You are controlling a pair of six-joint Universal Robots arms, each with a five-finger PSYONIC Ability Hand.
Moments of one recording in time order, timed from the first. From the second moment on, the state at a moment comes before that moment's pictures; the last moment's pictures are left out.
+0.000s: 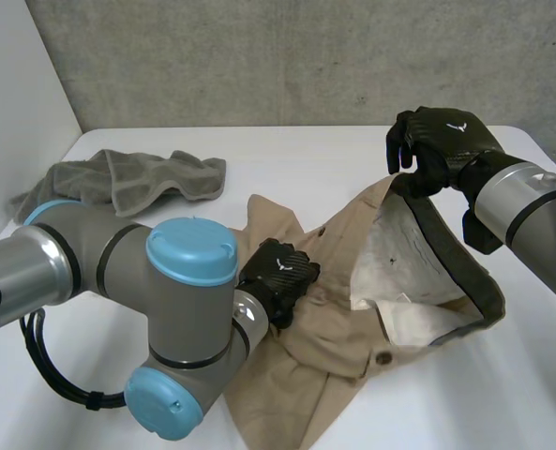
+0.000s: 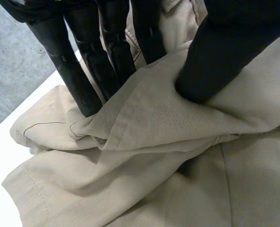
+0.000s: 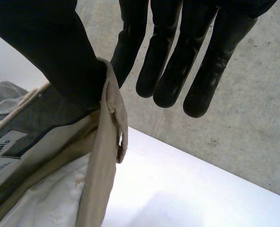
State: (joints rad) left arm 3.94 -2.24 -1.32 3.16 -1.58 3.55; right arm 1.89 -1.34 1.43 -0.01 1.29 3.14; left_hand 0.96 1.03 1.00 1.02 0.81; right_hand 1.00 1.18 1.18 1.19 0.99
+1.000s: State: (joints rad) left arm 4.02 -2.13 -1.07 3.50 -1.58 3.19; right arm 1.85 -1.24 1.32 0.01 1.47 3.00; left_hand 1.13 1.20 1.19 1.20 0.95; right_hand 0.25 0.23 0.22 0.24 0.07
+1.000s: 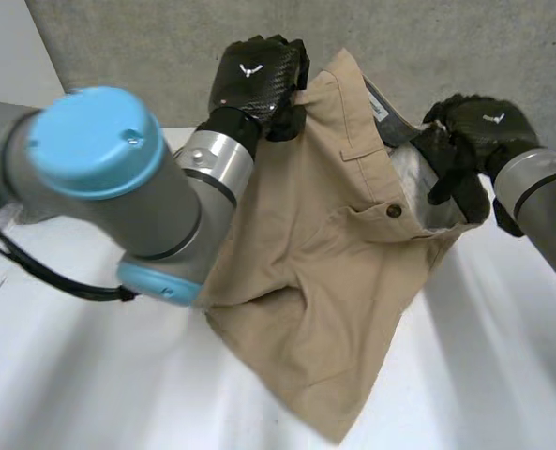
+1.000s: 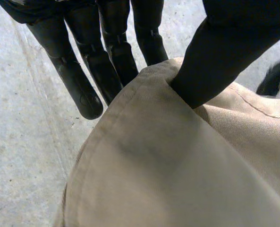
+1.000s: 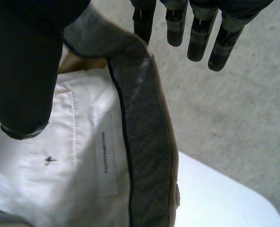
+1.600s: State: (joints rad) left arm 4.06 -2.04 -1.24 3.35 -1.58 3.19; right arm 1.85 -1.30 1.30 0.16 1.36 2.65; left_hand 0.22 0.21 0.22 0.21 0.05; right_hand 0.21 0.23 0.22 0.24 0.07
